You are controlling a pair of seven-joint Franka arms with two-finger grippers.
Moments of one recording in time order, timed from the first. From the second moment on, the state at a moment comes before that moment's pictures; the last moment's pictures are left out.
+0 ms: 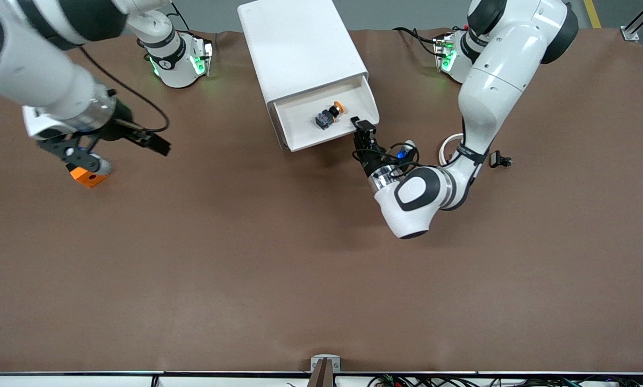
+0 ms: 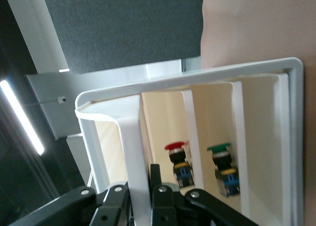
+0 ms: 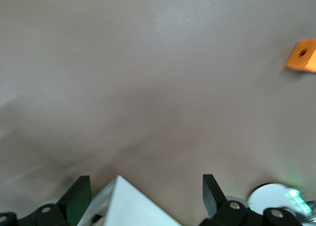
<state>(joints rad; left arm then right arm) -0.27 0.87 -0.23 -1.39 -0.87 1.18 -2.21 0.43 0.06 -0.09 -1.61 0.09 1.57 0.82</state>
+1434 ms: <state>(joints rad) -0.23 0.90 -0.23 -1.36 -0.92 1.24 -2.19 0.93 0.30 -0.09 -1.66 0.07 2.00 1.69</state>
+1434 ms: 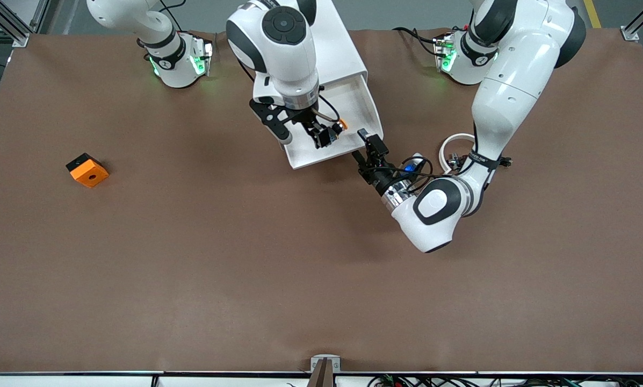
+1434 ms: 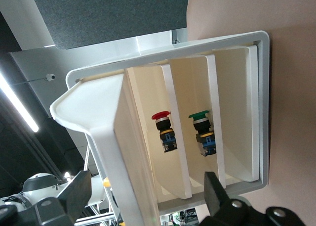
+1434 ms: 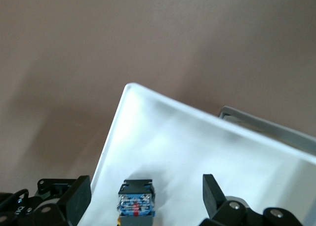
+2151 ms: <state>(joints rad) -0.20 0.90 -0.23 -1.32 -0.92 1.24 -2.19 0.97 0.38 -0.09 -1.63 0.11 2.06 1.70</state>
